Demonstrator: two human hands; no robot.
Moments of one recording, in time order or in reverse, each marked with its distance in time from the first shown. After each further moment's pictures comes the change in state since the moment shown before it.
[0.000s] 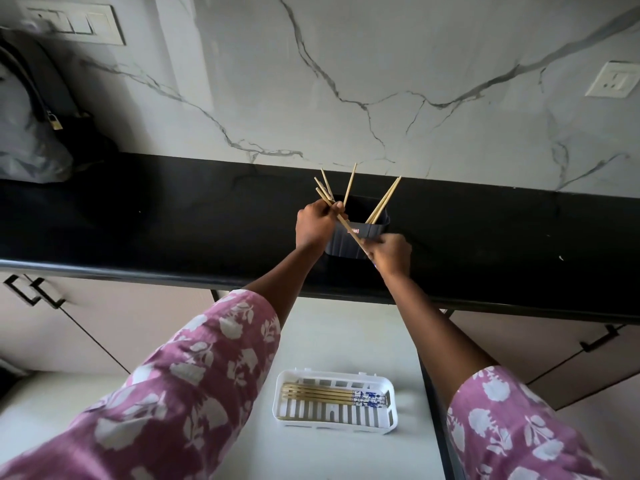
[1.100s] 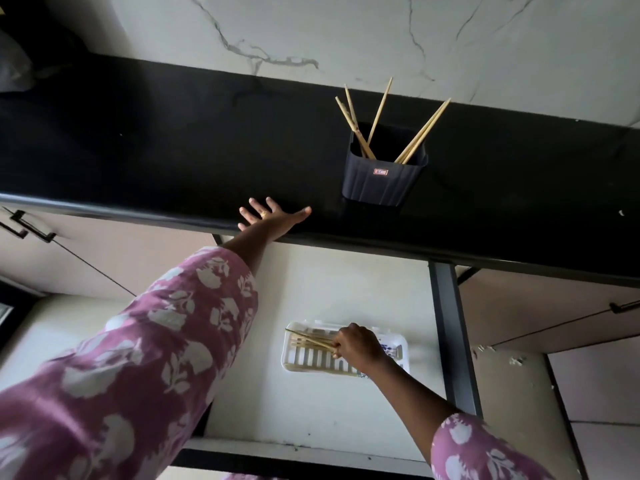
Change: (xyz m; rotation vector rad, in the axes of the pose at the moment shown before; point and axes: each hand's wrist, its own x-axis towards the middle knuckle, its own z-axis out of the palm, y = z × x) left_hand 0.002 -0.145 -0.047 0.808 -0.406 -0.724; right_hand -0.135 0.160 0.089 -0.723 -0.927 -0.125
